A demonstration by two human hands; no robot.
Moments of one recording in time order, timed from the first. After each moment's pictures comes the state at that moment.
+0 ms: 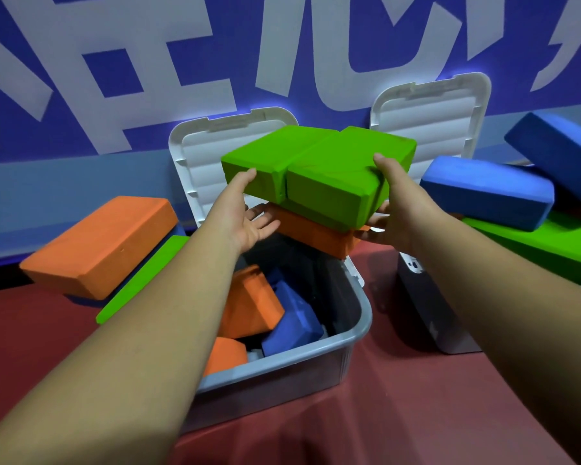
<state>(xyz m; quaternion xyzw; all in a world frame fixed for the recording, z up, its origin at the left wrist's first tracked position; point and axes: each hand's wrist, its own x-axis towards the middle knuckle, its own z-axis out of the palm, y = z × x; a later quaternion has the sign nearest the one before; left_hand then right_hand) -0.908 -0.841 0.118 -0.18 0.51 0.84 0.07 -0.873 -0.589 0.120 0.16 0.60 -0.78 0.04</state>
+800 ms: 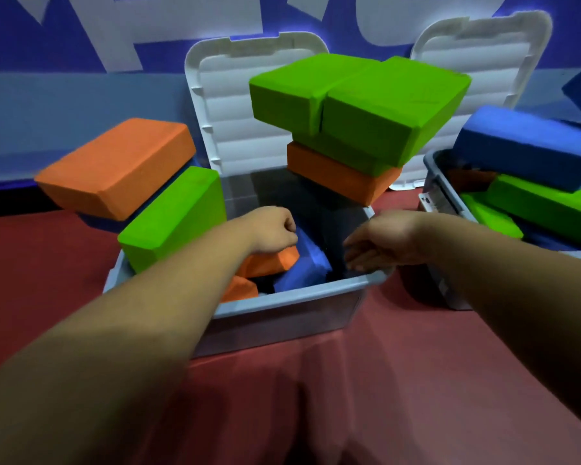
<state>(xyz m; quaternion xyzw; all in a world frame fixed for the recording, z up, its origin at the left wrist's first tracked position) -0.844 -0.874 0.026 0.09 0.98 0.15 0.12 -0.834 -0.638 0.025 0.14 0.79 -0.50 0.33</state>
